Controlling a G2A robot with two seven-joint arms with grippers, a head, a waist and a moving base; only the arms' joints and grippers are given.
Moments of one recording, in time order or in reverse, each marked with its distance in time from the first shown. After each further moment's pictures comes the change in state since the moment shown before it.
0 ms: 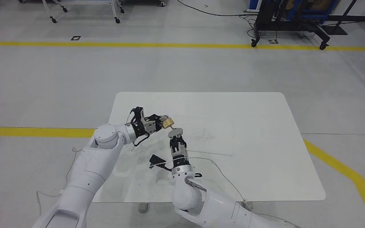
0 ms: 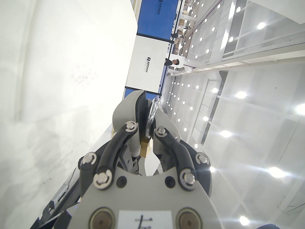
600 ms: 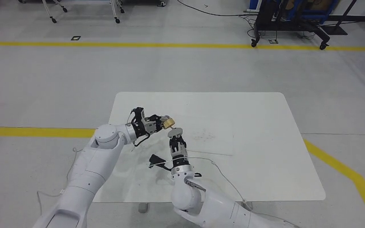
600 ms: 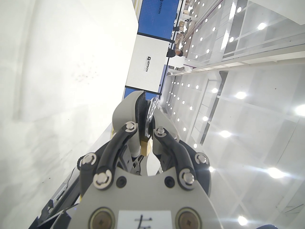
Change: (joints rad) left arm -0.001 -0.003 -0.003 0.004 0.003 0.006 -0.004; right arm 0.004 -0.004 -0.001 0.009 0.000 -0.001 0.007
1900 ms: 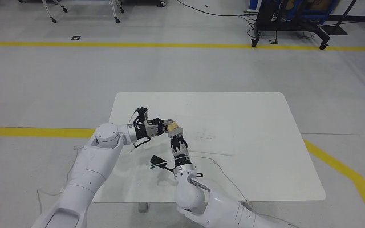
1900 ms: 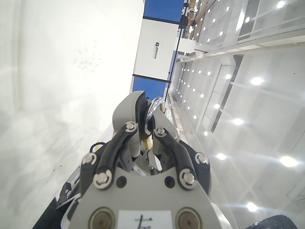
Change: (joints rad) left arm -0.013 0.002 0.011 0.002 0.058 -0.023 -0.091; right arm -0.037 0.034 0.045 -0.076 0.000 -0.012 -0.082
